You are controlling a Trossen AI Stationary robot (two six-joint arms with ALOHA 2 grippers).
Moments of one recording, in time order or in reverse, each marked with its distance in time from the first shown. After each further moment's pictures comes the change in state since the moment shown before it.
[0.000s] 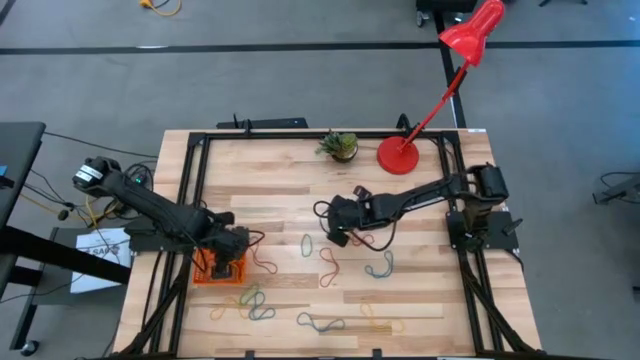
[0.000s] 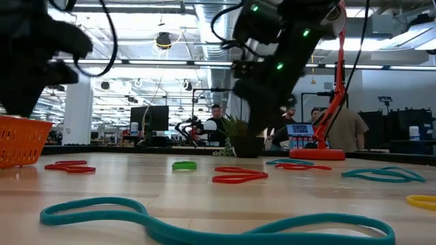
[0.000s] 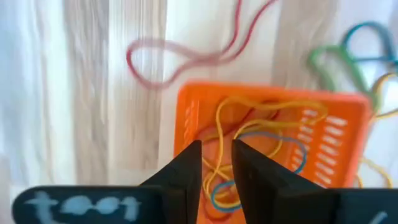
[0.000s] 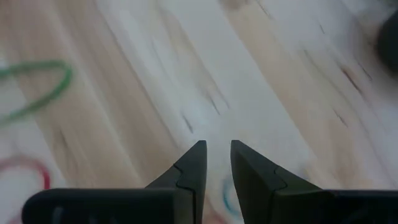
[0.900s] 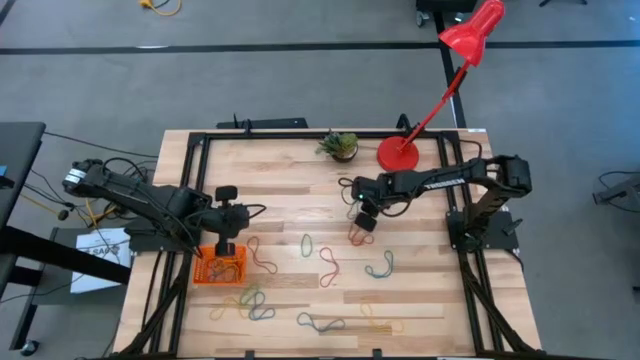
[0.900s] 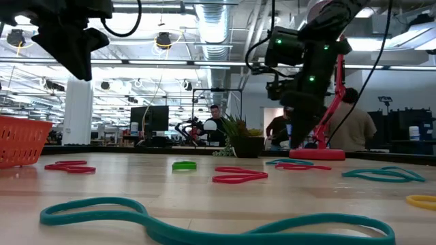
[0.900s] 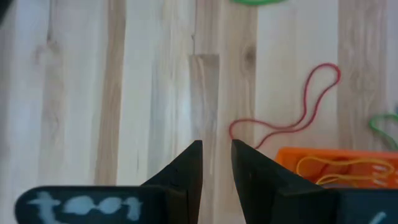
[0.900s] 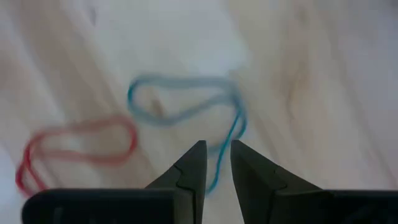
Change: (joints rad) left arm 0.125 -0.142 0.116 -0.064 -0.274 0.262; right arm -0.243 -0.190 -0.225 -0.052 -0.285 -0.172
